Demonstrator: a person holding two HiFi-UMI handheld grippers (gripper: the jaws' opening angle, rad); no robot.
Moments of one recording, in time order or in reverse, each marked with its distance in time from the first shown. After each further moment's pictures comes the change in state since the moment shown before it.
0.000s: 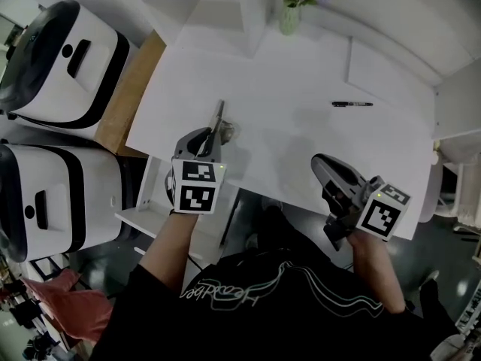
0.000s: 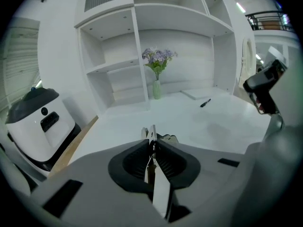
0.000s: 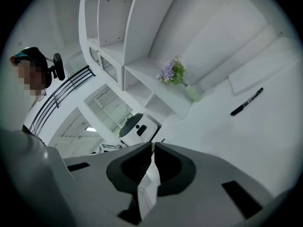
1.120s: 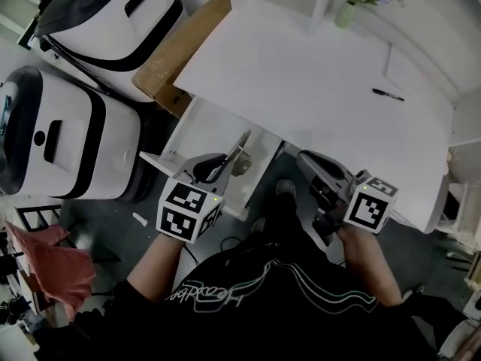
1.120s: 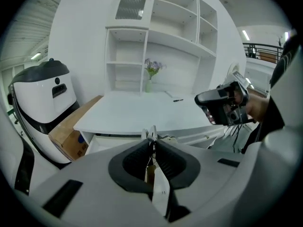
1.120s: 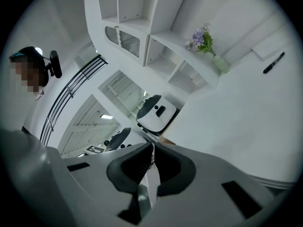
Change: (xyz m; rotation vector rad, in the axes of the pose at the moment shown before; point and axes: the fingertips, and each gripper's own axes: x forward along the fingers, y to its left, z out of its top) left arm -0.198 -0.014 -0.142 -0.165 0.003 -0.210; right arm 0.045 0.130 -0.149 -0.042 0.154 0.153
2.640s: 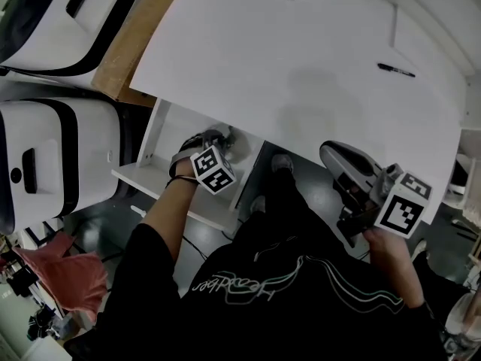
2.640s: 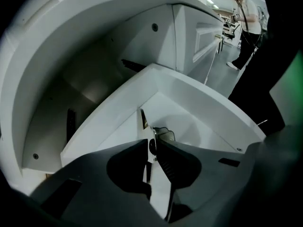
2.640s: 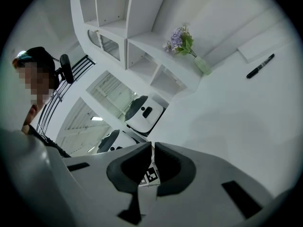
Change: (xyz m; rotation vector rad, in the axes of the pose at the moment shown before) left arm 0.239 0.073 -0.152 0.704 0.531 -0.024; right arm -0.021 -0.099 0.043 0.080 0.035 -0.099
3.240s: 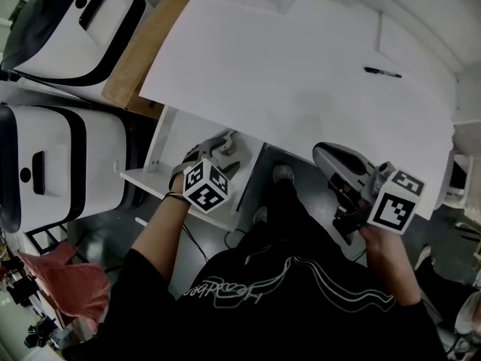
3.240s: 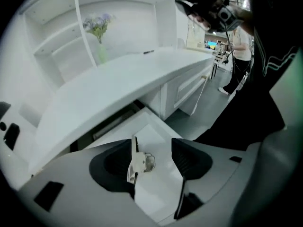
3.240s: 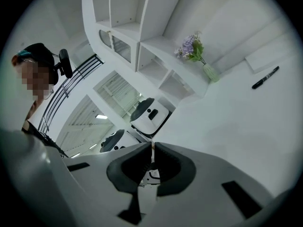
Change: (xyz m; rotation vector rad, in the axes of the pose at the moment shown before) left arm -0.101 -0.018 0.051 -0.091 -0.245 -0.096; right arm -0.016 0.036 -0.002 -0.086 -0.033 0.035
